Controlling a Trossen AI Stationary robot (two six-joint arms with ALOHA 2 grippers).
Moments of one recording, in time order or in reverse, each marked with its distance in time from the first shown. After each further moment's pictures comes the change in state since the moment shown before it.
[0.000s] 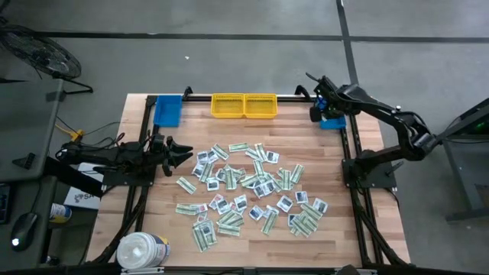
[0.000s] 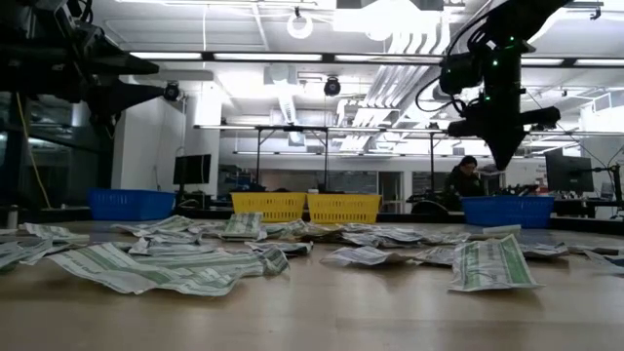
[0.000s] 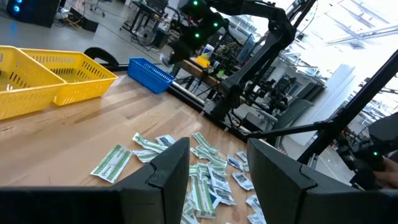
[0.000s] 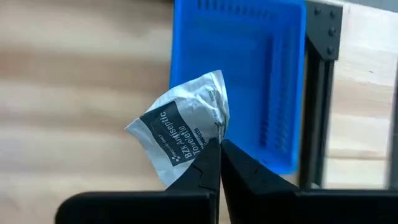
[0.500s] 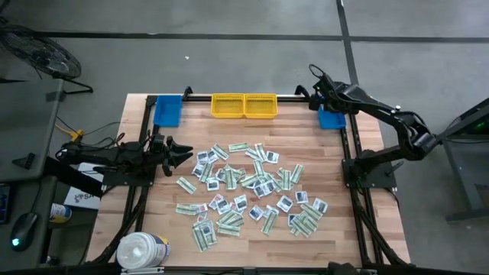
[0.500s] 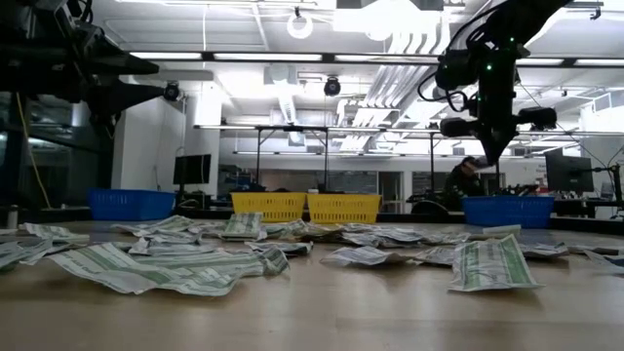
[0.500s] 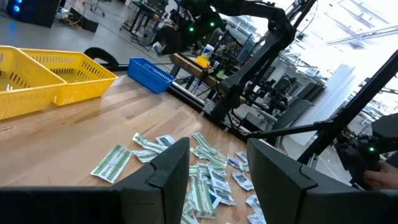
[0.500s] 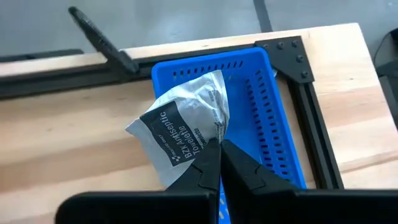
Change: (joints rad) left arm 0.000 0.000 0.000 0.000 0.000 0.000; right arm 0.003 0.003 -0.007 0.118 0.144 0.239
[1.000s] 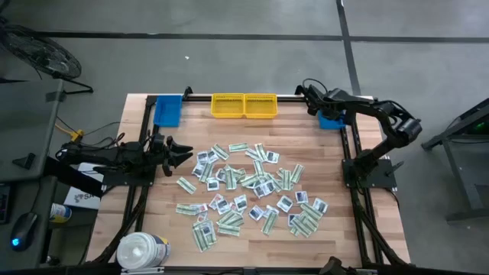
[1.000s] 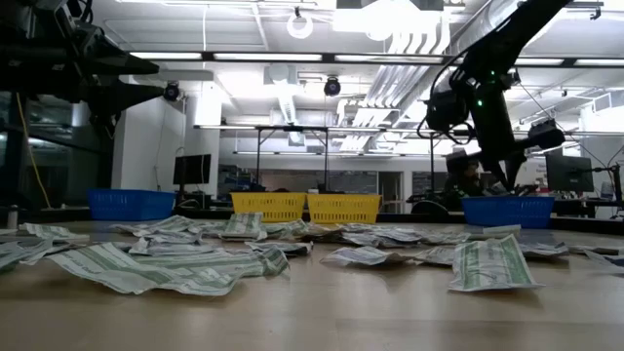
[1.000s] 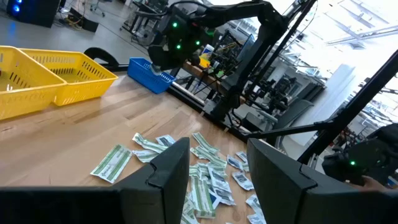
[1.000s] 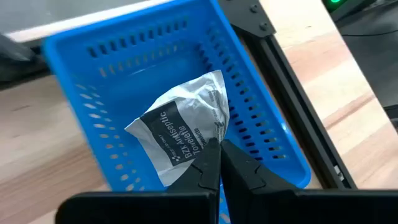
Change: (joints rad) left arm 0.000 0.000 0.000 0.000 0.000 0.000; right arm 0.034 0.203 -0.059 -0.050 0.150 0.330
